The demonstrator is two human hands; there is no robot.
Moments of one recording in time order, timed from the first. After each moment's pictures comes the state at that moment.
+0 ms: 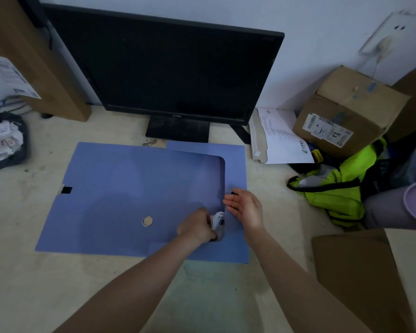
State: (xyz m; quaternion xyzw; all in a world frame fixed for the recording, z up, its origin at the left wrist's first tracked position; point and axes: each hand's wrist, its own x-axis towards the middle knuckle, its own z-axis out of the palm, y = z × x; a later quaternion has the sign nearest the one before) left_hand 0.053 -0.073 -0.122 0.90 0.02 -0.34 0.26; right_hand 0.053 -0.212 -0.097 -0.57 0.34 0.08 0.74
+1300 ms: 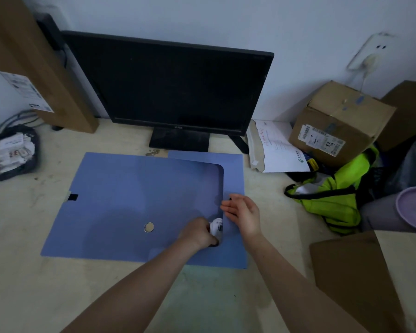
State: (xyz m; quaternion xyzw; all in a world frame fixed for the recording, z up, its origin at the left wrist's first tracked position) left_hand 0.052 -0.074 -0.119 0.87 0.03 -0.37 0.31; right_hand 0.047 -0.208 -0.080 -0.61 0.29 0.06 0.74
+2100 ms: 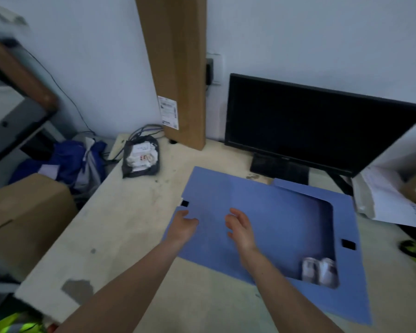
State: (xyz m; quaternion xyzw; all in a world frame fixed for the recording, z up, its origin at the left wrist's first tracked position) left_hand 0.053 0.231 -0.080 0.75 0.35 -0.15 0.55; right_hand 0.055 0.071 -0.071 -0.67 0.19 0.19 0.69
